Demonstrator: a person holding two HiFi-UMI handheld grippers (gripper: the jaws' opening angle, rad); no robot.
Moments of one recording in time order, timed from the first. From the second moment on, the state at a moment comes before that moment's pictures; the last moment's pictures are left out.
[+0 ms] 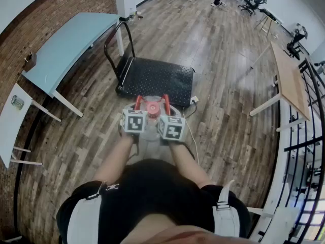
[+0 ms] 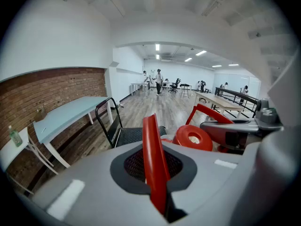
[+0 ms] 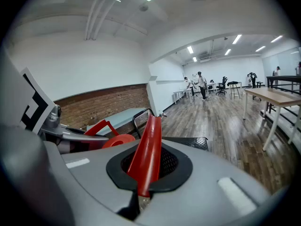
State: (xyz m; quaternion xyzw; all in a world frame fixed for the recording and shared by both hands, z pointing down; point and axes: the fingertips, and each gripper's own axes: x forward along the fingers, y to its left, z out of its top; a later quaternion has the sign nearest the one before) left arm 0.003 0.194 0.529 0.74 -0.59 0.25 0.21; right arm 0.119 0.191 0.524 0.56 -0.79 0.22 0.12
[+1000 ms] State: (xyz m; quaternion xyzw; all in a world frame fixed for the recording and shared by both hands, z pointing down) left arm -0.011 0.202 0.526 0.75 -0.58 0.23 0.23; right arm 0.098 0.203 0.528 0.55 -0.79 0.24 0.12
